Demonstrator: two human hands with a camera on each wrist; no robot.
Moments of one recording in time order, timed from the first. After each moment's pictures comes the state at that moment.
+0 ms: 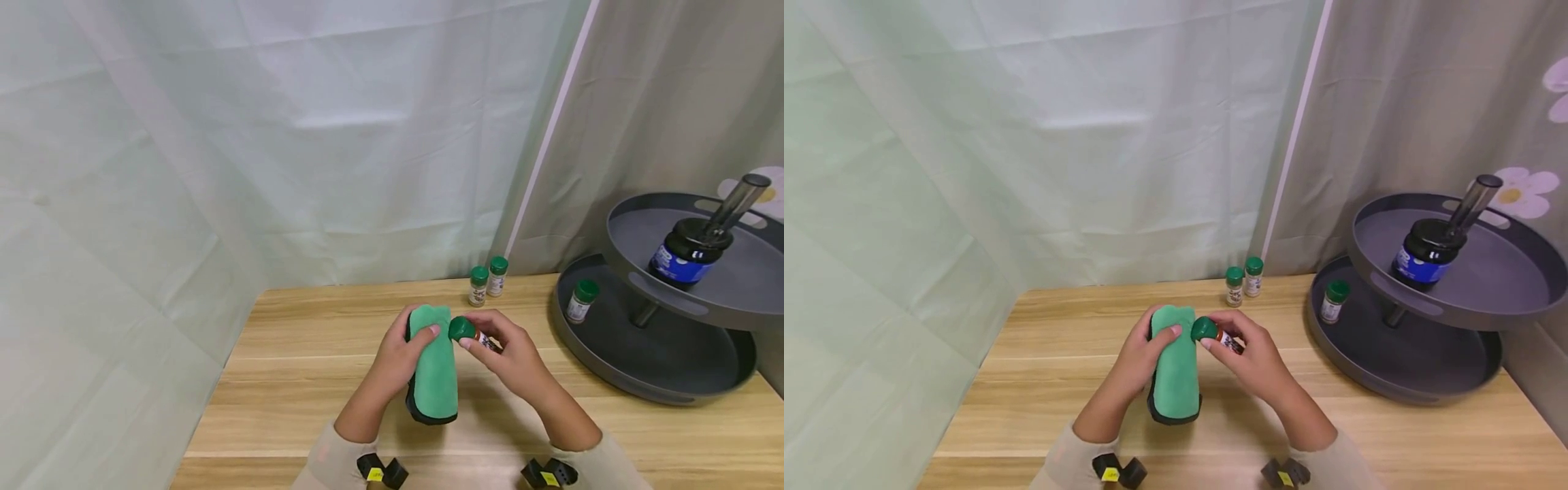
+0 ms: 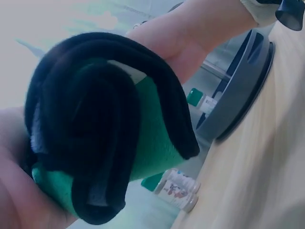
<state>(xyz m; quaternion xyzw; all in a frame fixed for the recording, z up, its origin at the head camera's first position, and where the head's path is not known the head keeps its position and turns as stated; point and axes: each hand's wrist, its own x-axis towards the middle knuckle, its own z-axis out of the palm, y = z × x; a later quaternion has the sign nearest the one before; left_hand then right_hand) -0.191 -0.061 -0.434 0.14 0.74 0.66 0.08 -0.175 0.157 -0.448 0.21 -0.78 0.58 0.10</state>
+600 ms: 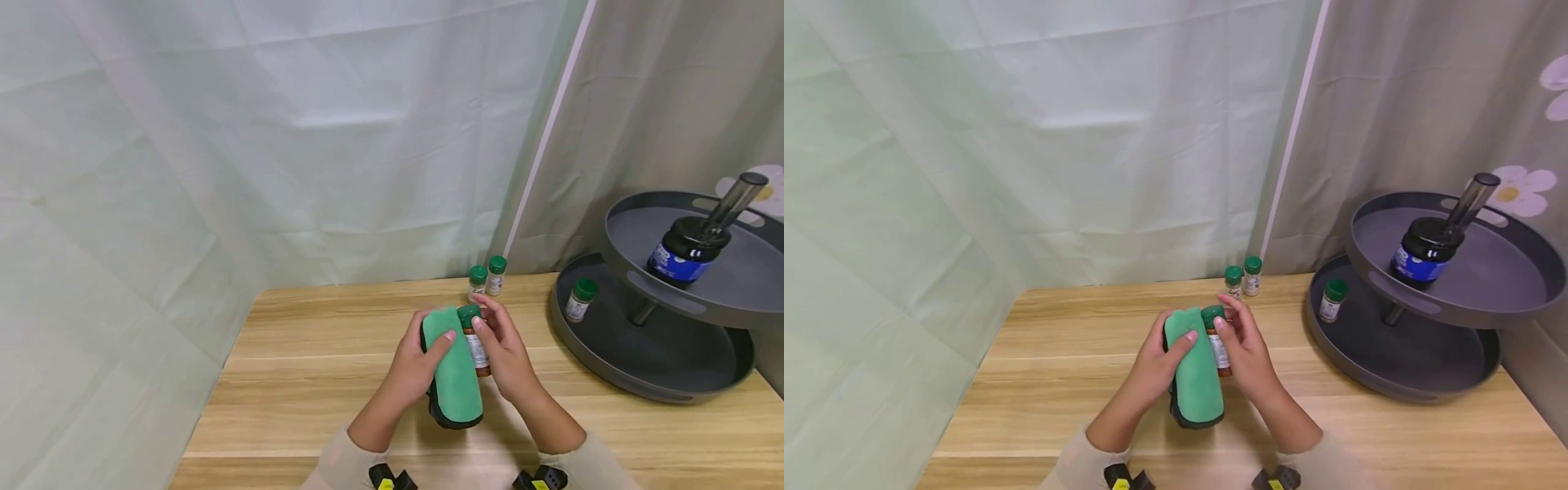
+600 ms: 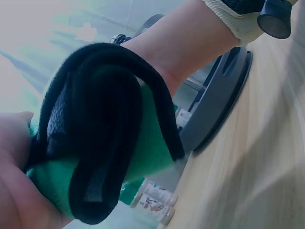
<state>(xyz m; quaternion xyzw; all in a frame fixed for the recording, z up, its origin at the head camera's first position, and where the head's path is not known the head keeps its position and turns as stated) -0.180 -0.040 -0.442 0.15 0.74 0.65 0.08 -0.177 0.142 -0.458 0.13 -0.69 0.71 0.08</state>
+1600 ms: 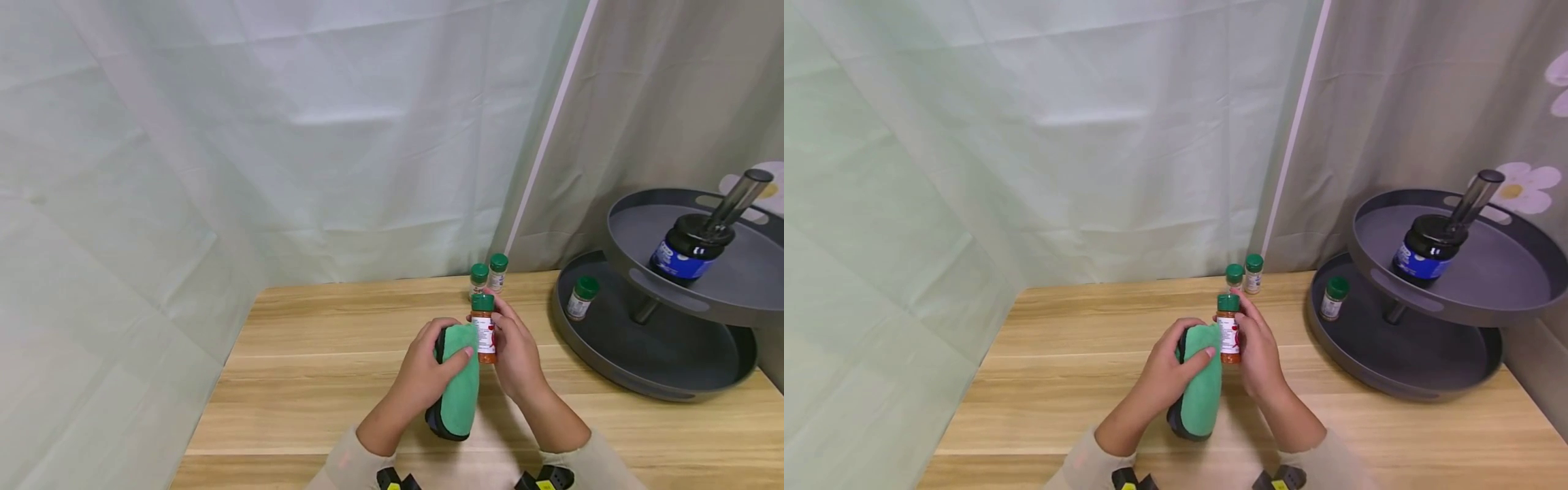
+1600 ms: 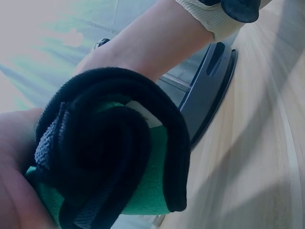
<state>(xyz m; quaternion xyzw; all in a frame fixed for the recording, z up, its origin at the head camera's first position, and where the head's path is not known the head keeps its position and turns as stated) -0.174 -0.029 -0.448 0.17 0.81 0.56 0.04 -0.178 0.143 -0.447 0.01 -0.58 0.82 0.00</state>
